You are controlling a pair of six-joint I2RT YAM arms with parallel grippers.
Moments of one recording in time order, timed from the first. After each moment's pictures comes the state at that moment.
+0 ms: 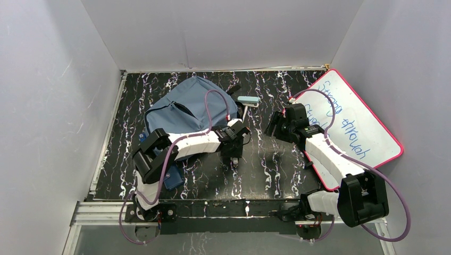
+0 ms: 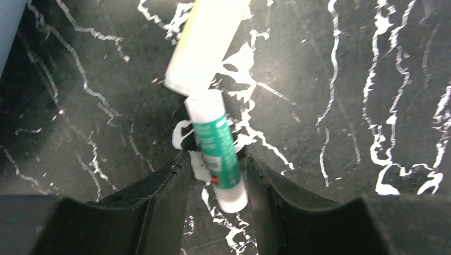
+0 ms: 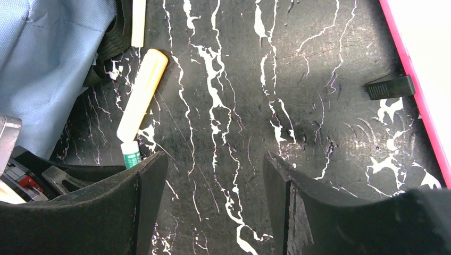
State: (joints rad) left arm -0.97 1.88 1.22 -0.48 -0.20 -0.75; right arm 0.33 1.23 0.78 -0.38 -0.05 0.56
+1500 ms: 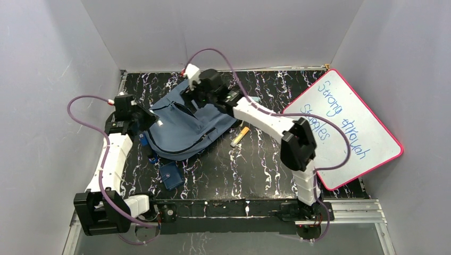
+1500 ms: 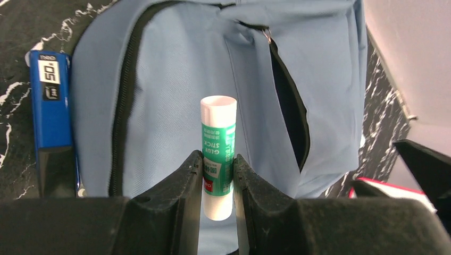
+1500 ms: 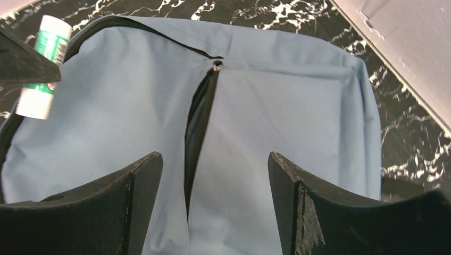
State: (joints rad) left arm 0.03 1.15 0.97 -0.55 0.05 -0.76; right arm 0.85 1.99 1.84 -0.27 -0.11 -0.05
